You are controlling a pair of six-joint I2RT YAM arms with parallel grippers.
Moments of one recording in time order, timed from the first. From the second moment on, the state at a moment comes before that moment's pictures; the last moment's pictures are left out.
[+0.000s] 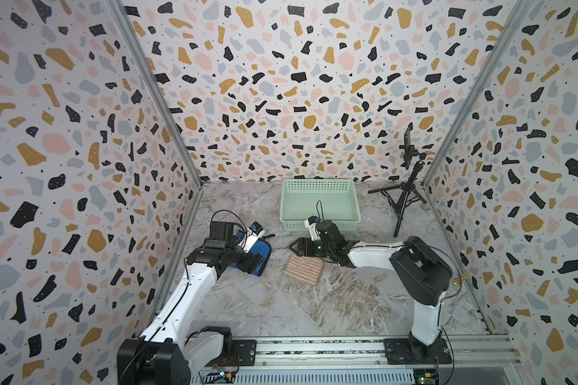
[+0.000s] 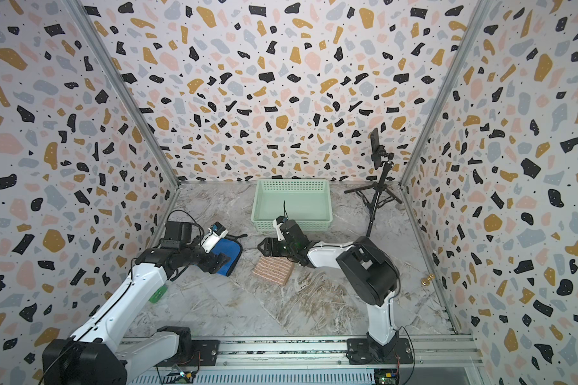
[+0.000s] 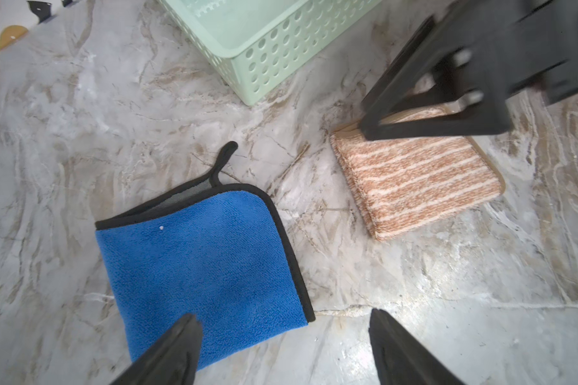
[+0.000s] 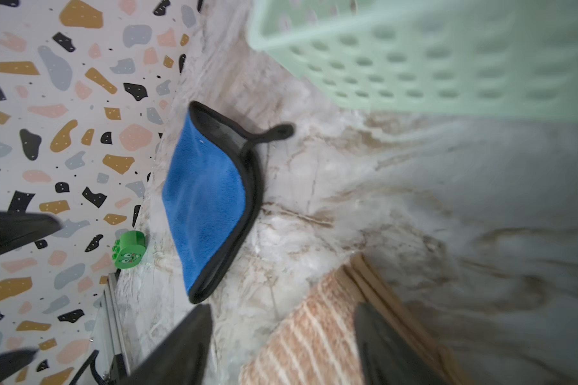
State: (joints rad) left arm -0.08 1.08 0.78 -0.63 0.35 0.49; right arm 0.77 1.83 1.07 0.19 -0.30 0.65
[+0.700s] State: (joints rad) left arm -0.06 1.13 0.25 0.41 0.18 0.17; right arm 0.27 0.86 0.32 0.09 0.63 0.04
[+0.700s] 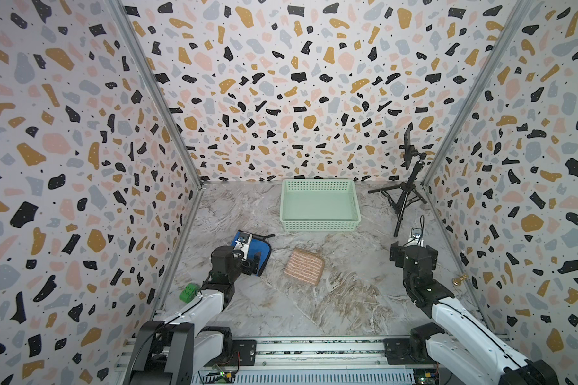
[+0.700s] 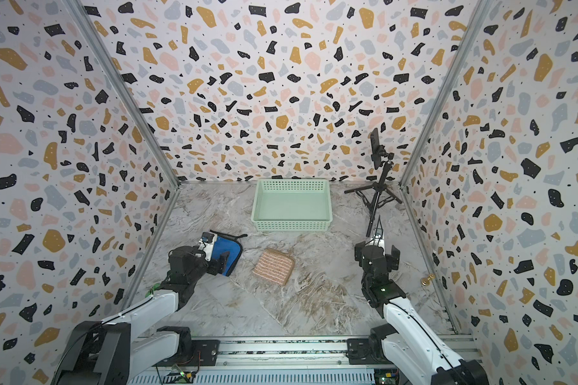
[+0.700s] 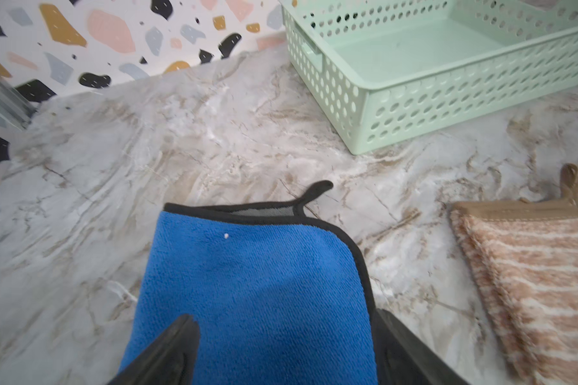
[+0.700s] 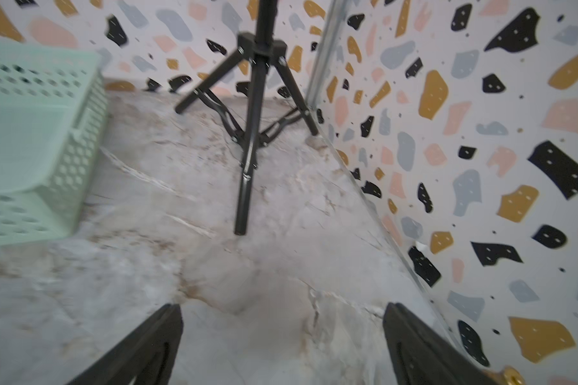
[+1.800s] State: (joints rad) left arm -0.04 1.44 0.32 0.71 0.06 0.11; right arm 0.03 1.52 0.33 0.82 0.21 -0.03
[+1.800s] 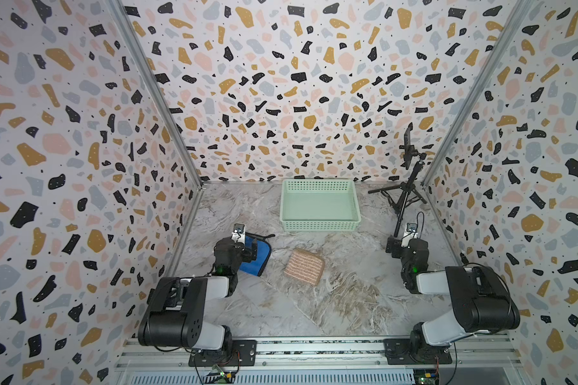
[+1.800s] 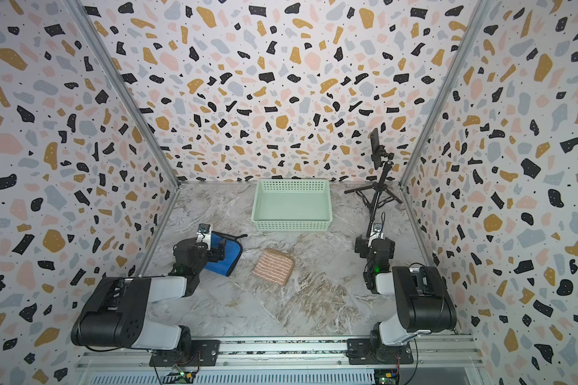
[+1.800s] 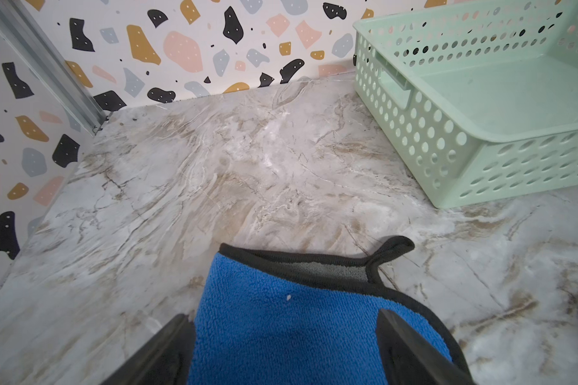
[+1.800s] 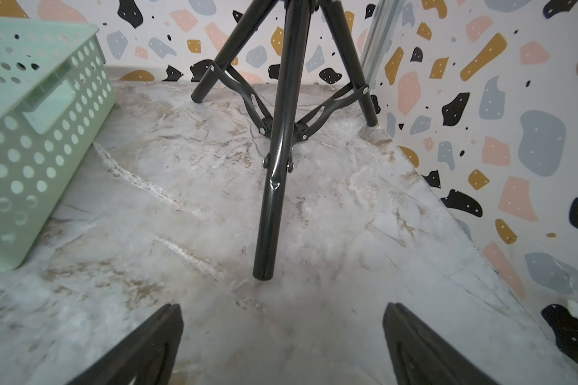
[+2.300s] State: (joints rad) left arm -0.04 1.44 0.33 0.69 0.00 0.09; right arm 0.03 1.52 0.33 0.82 0.19 -0.04
